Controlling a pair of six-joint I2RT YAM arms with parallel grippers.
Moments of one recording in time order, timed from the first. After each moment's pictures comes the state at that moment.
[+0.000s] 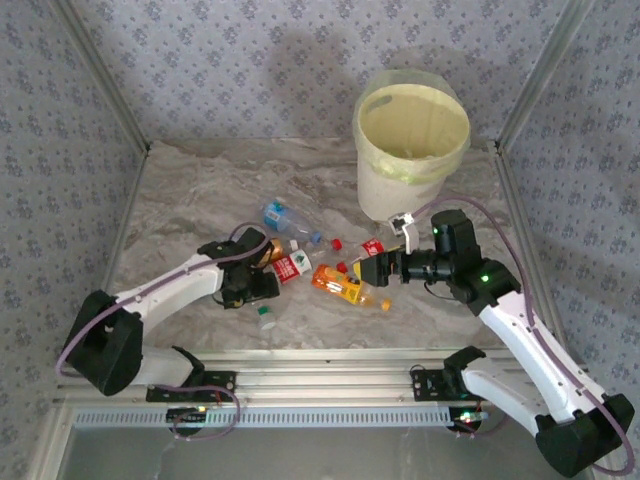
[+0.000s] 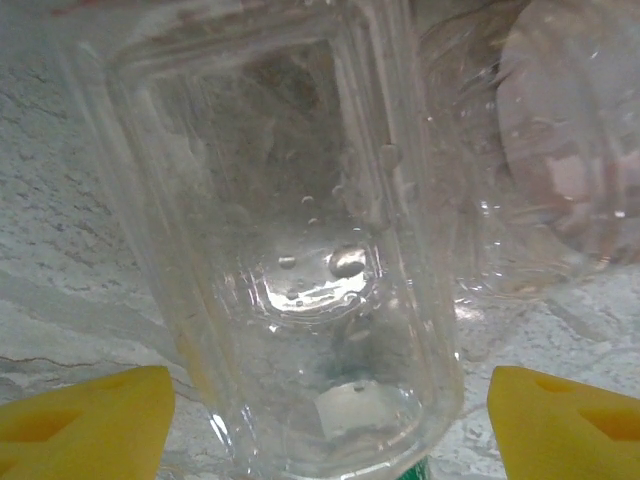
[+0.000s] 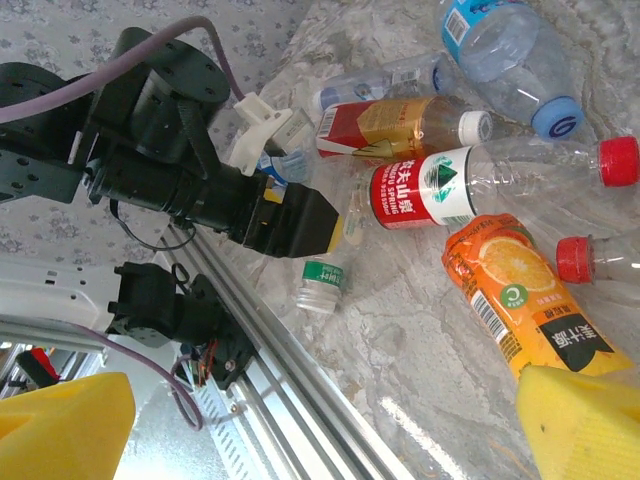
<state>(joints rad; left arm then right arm) -0.63 1.35 0.82 -0.85 -0.01 -0.82 0.45 0.87 0.86 -0.59 -0.68 0.37</state>
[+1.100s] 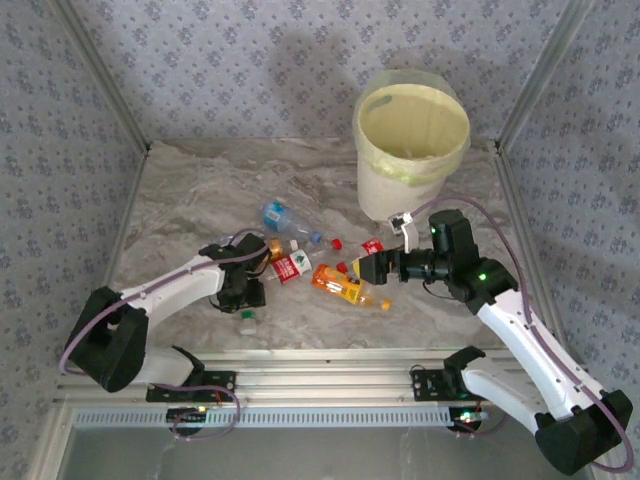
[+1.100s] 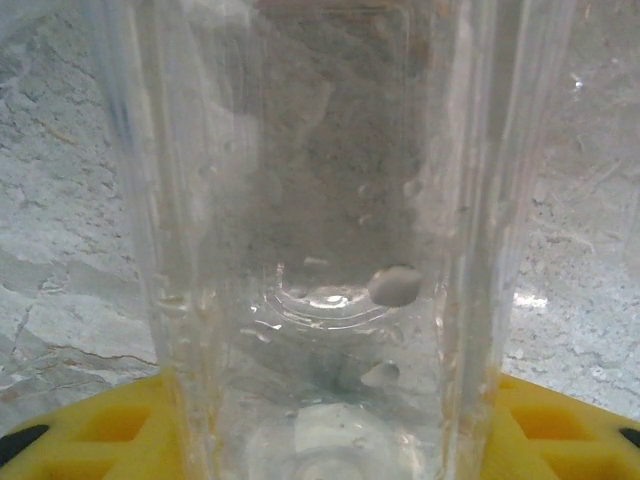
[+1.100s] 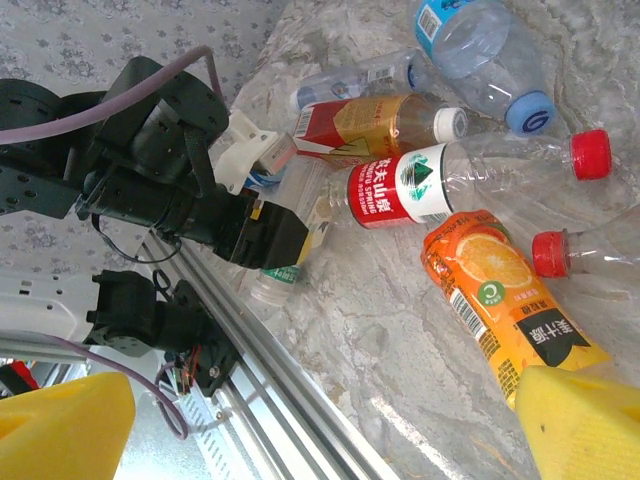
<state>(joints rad) -0.61 1.36 0.78 -0.90 -0.07 -0.73 0.45 0.89 0.85 -0.58 -0.64 0.39</state>
